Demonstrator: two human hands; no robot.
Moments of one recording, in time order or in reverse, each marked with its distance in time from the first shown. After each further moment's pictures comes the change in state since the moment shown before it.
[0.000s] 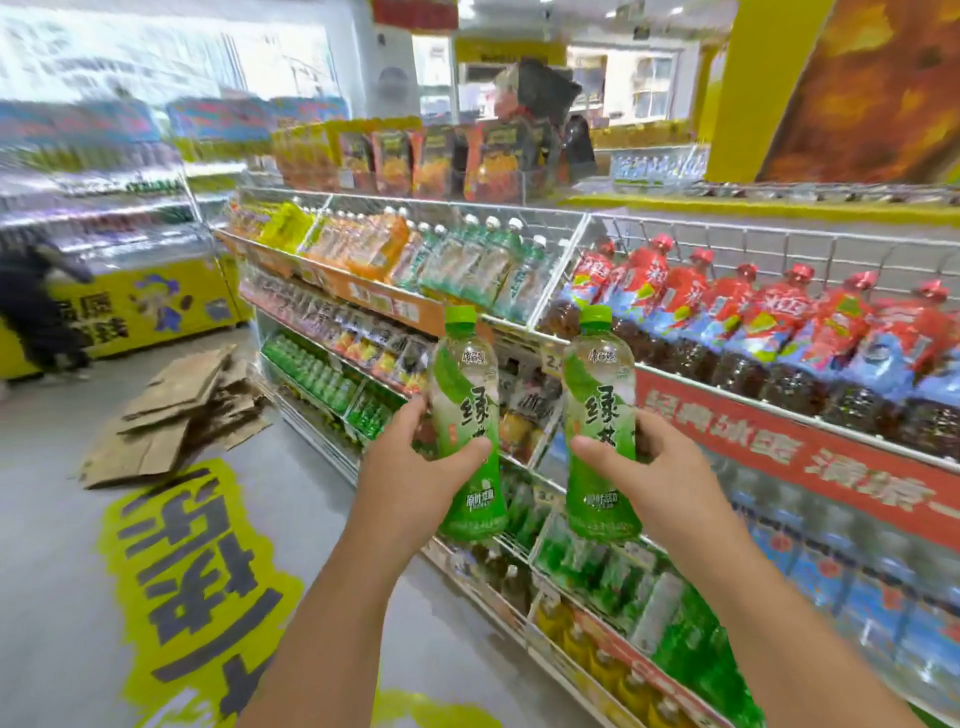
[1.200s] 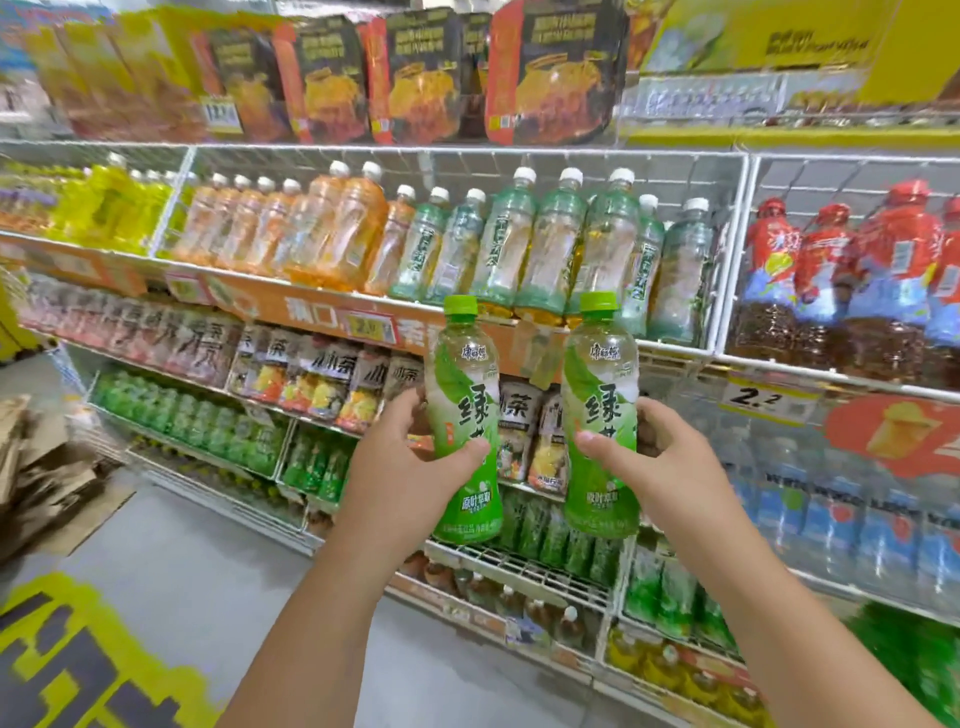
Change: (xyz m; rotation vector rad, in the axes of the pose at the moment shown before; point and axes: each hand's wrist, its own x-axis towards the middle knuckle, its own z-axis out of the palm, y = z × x) left_hand 0.416 -0.180 -0.107 -0.015 -0.372 0.103; right_hand 0.259 0.036 0.308 -0.133 0.356 0.243
